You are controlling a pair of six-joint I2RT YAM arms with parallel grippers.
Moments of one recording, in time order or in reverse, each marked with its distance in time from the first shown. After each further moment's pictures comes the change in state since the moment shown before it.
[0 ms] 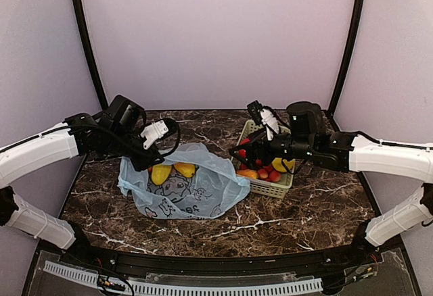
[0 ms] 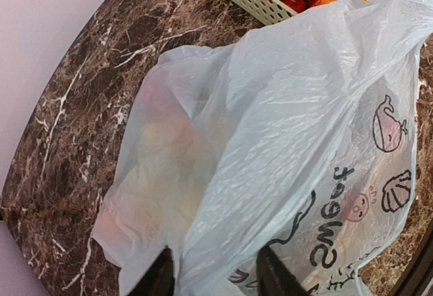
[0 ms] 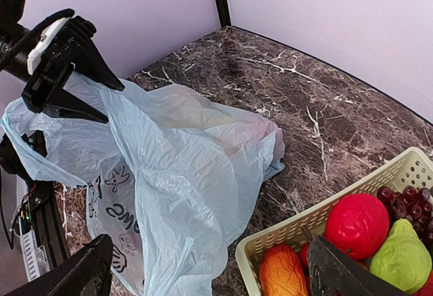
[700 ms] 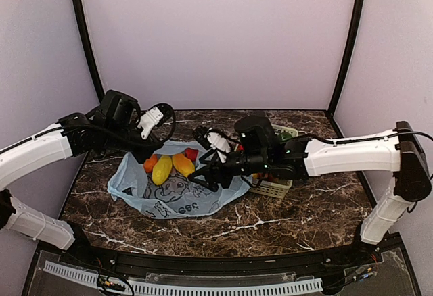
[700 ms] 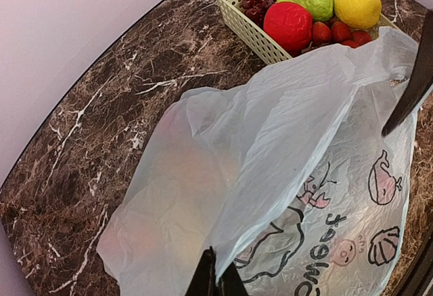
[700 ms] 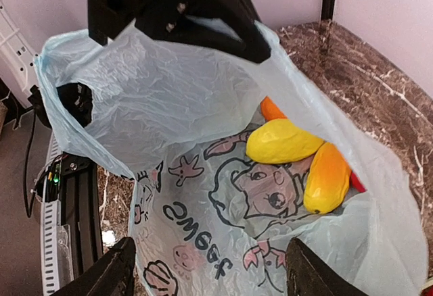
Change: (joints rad) left arm -0.002 -0.045 0.003 0.097 -0.009 -0.141; right arm 0.201 0.286 0.184 0.074 -0.082 -0.092
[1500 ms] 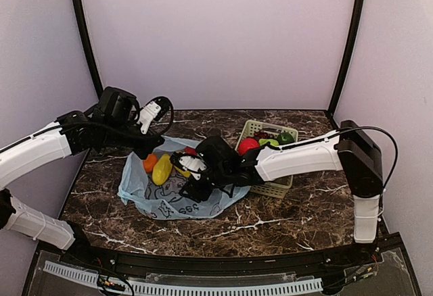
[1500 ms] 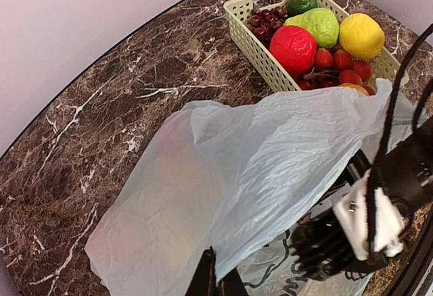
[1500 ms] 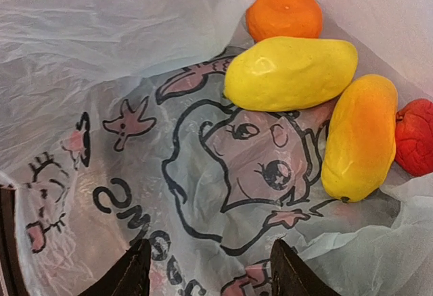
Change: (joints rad) left arm 0.000 0.000 0.014 0.017 0.005 -0.120; right arm 0.044 0.396 0.257 -0.149 0.122 -0.069
